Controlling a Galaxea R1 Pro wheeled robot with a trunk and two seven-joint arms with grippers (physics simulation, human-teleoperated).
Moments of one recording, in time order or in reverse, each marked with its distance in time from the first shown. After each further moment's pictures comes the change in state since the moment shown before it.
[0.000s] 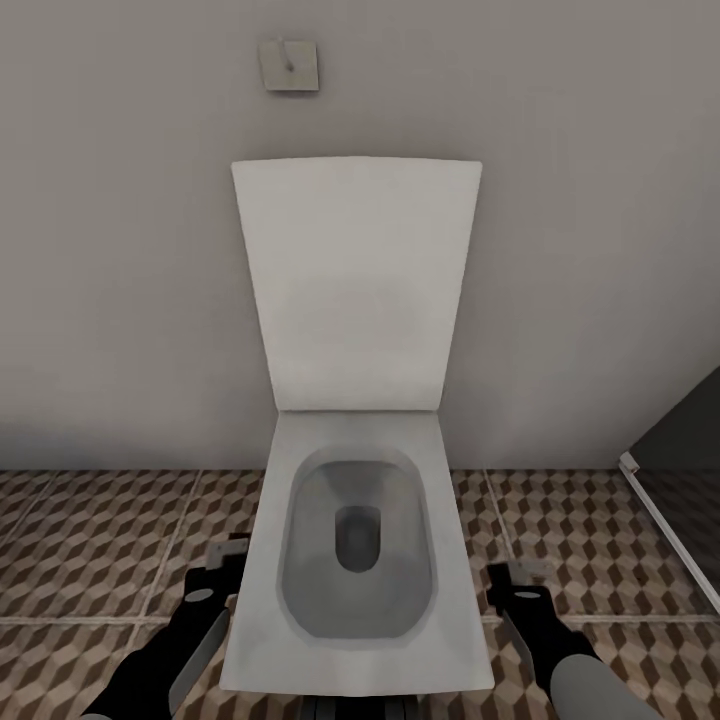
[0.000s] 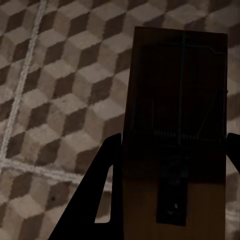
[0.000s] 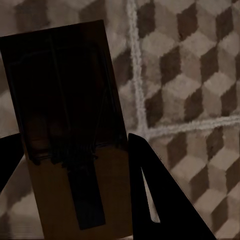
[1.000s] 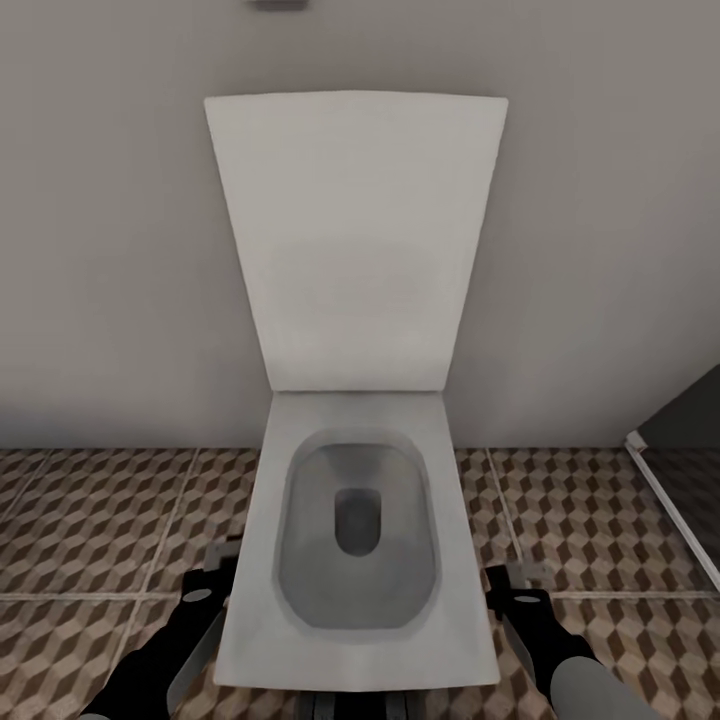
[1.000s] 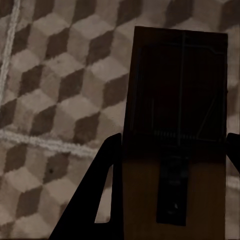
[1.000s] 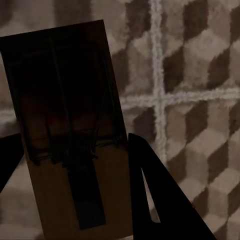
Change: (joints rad) left arm 0.000 0.004 0.005 0.004 0.002 0.016 0.001; right arm 0.000 -0.002 0.000 0.027 0.002 -0.026 0.000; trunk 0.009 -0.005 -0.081
